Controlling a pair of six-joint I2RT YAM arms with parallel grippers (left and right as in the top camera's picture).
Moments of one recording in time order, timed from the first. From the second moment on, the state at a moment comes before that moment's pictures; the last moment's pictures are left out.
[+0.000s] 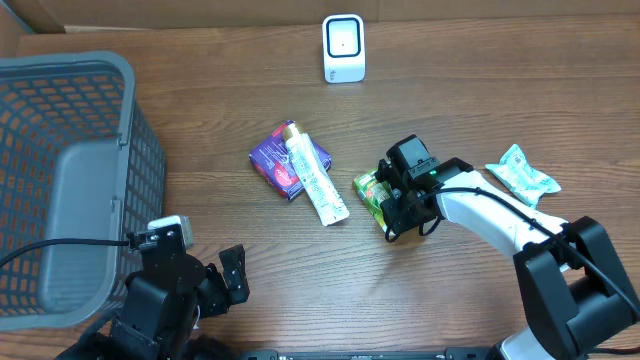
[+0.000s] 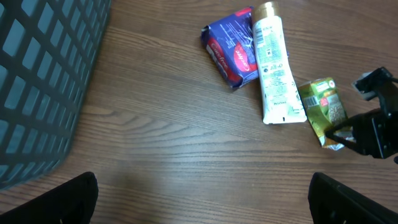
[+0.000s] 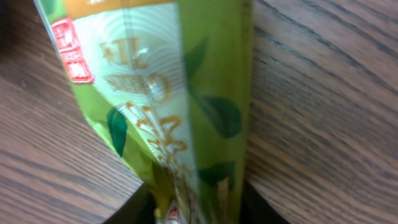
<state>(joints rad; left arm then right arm) -0.48 0.66 1.16 -1.41 -0.28 -0.66 0.48 1.75 1.01 -0.67 -0.16 0.04</state>
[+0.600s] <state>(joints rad) -0.48 0.66 1.16 -1.41 -0.28 -0.66 0.32 1.75 1.17 -0.95 -0.56 -0.05</state>
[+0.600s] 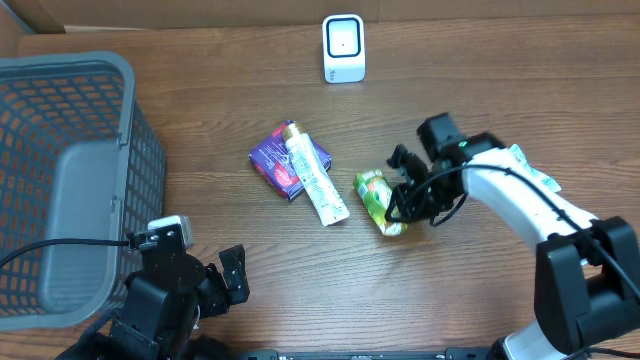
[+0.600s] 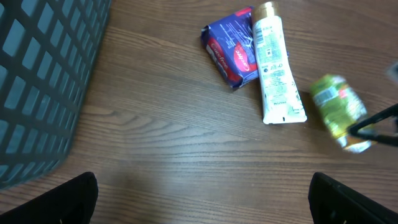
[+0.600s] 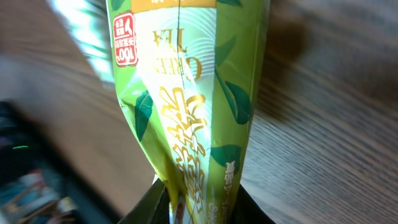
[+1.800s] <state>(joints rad) -0.48 0.66 1.16 -1.41 -0.28 -0.66 0.20 1.73 1.59 -1.05 -1.48 -0.12</state>
